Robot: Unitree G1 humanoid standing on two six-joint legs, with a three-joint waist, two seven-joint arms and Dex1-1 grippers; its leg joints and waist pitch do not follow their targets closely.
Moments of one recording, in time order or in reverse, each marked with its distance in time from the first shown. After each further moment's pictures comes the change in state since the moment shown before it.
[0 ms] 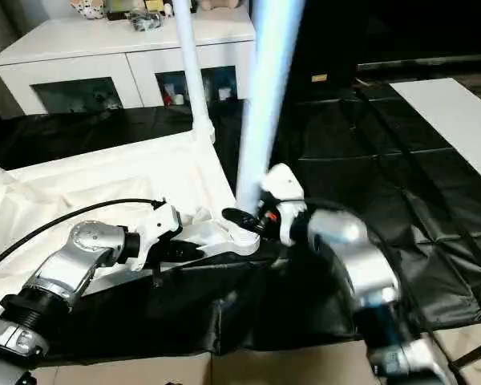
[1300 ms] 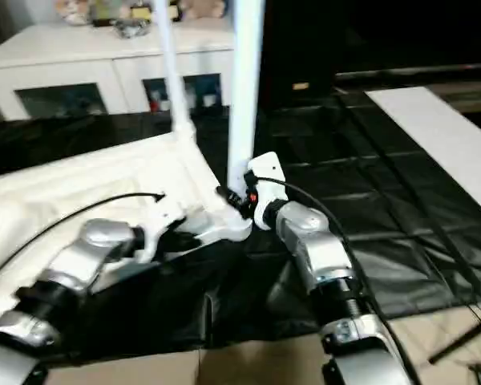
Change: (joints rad) left arm -0.091 -0.123 0.020 0.093 0.042 0.175 0.262; right arm -0.070 0.267 -0.130 0.229 -0.076 -0.035 -0.466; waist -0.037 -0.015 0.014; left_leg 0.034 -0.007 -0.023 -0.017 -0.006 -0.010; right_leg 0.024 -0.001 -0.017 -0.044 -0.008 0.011
